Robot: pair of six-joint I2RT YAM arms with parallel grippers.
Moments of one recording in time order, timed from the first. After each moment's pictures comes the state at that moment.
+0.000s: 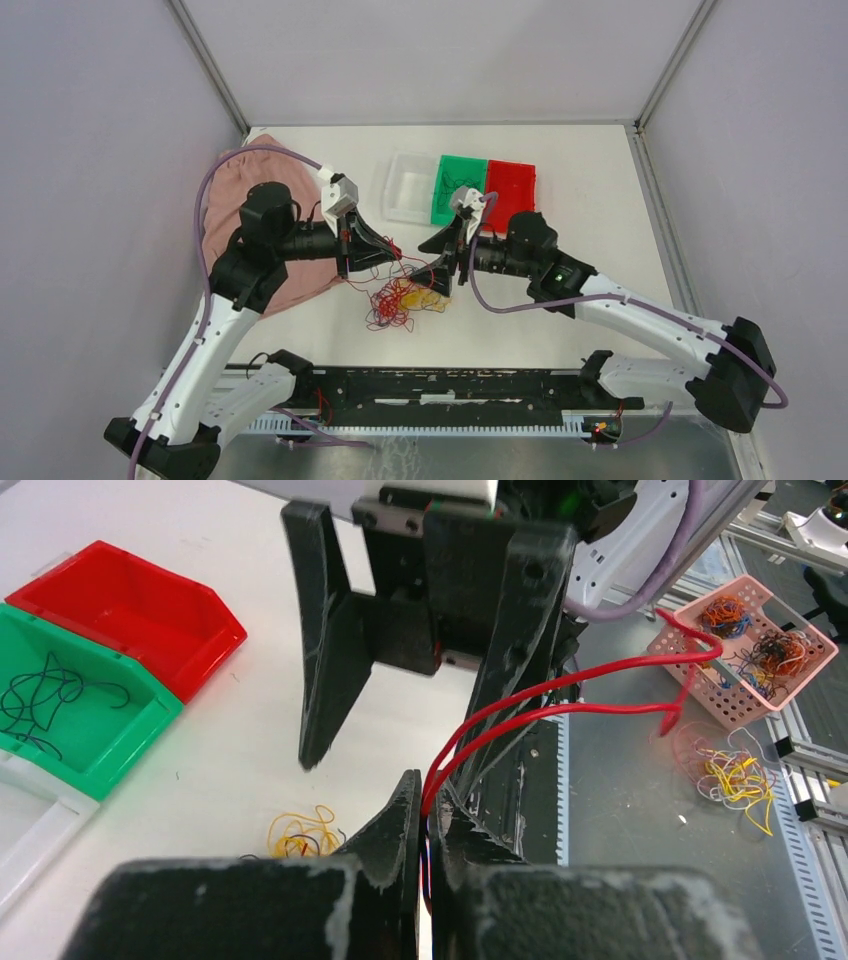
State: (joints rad) left arm -0.41 0.87 1.06 -0.43 1.00 -0.03; right arm 0.87 1.10 0.82 0.25 -0.48 0.31
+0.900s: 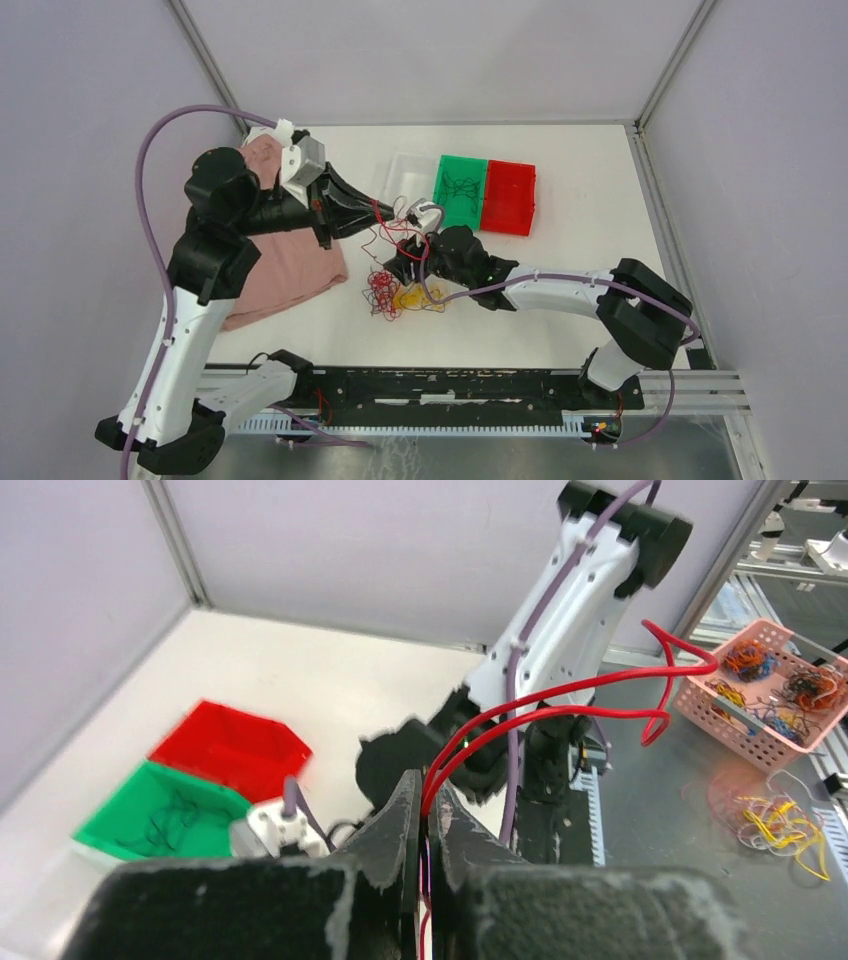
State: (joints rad) left arm -0.41 0.97 1.43 -0.48 0.99 -0.03; right arm 0.99 1.59 0.87 0.45 -0.02 0.32
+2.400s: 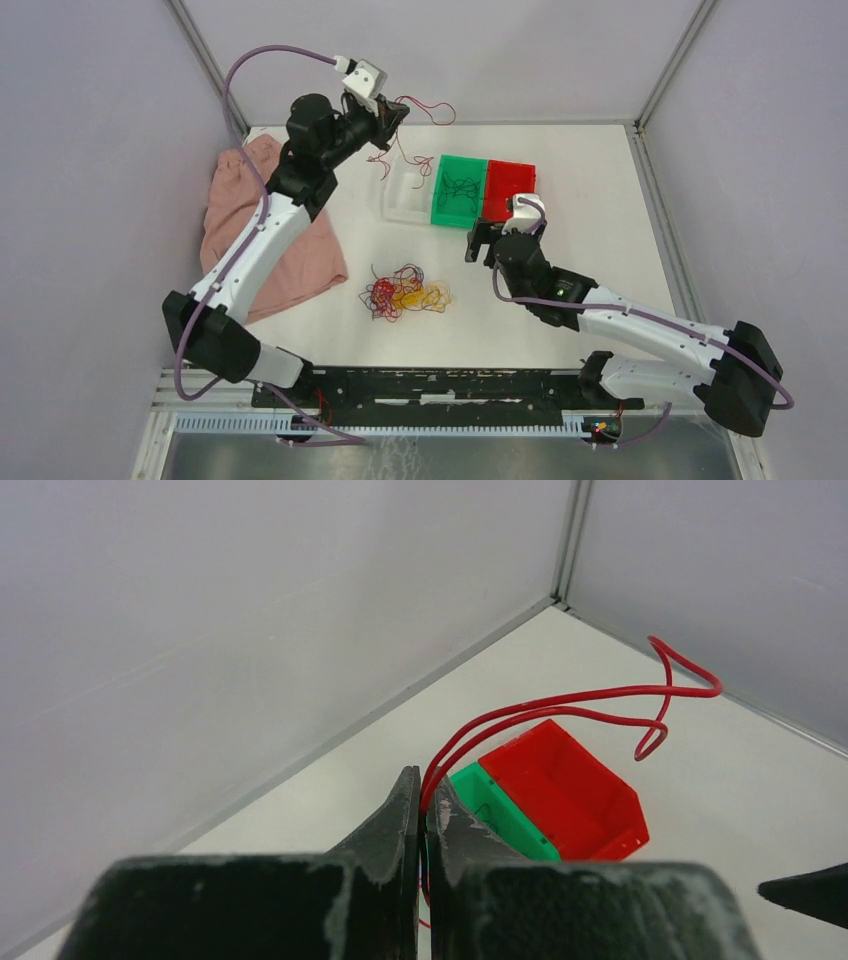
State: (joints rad) left arm -0.41 1.41 1.44 0.03 0.33 0.06; right arm 0.94 1.09 0.72 -0.03 0.71 0.53
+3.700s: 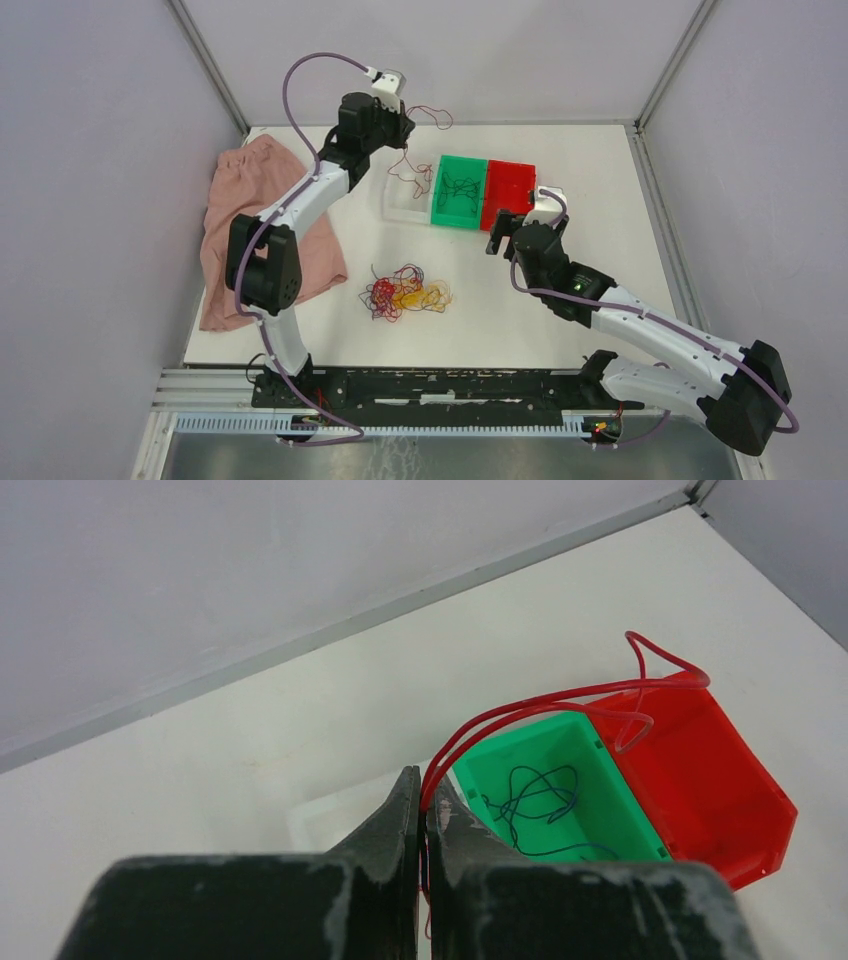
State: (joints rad) left arm -0.36 1.86 1.56 0.10 0.23 -0.06; right arm 0.81 1.02 0.72 -0.15 0.70 0.50
